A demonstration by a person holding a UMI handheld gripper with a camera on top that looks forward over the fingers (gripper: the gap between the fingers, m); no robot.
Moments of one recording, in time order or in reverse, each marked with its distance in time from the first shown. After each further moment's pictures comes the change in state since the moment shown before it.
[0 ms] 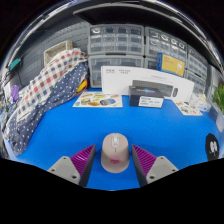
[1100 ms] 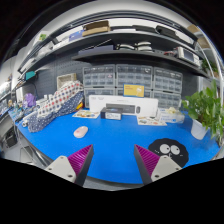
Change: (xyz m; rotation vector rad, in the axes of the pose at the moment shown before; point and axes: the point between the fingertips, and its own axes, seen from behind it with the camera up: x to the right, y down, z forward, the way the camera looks) arm 0.195 0.027 -0.241 0.263 -0.095 -0.061
